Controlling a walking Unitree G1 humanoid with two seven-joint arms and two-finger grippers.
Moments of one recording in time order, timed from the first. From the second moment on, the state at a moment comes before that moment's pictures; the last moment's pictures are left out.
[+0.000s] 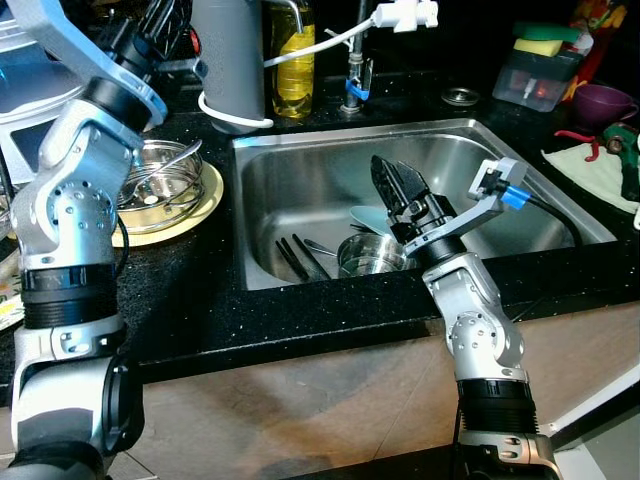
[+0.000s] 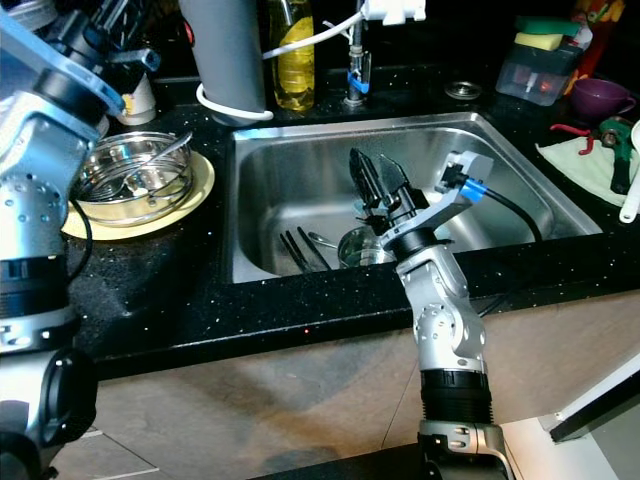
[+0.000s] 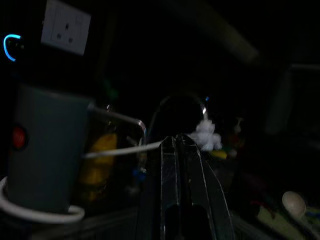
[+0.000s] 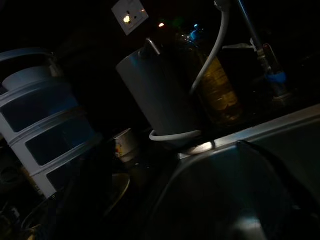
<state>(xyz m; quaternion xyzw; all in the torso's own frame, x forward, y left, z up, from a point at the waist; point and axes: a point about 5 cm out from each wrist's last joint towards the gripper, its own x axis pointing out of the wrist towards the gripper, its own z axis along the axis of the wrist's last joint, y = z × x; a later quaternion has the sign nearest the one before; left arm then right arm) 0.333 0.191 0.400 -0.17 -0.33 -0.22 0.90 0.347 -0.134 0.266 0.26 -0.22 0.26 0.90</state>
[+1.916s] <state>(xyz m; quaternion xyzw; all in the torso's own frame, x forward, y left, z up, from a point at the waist) 0.398 0.270 0.323 0.16 0.07 -0.08 0.98 0.349 -0.122 0.253 0.21 -0.14 0.30 0.92</state>
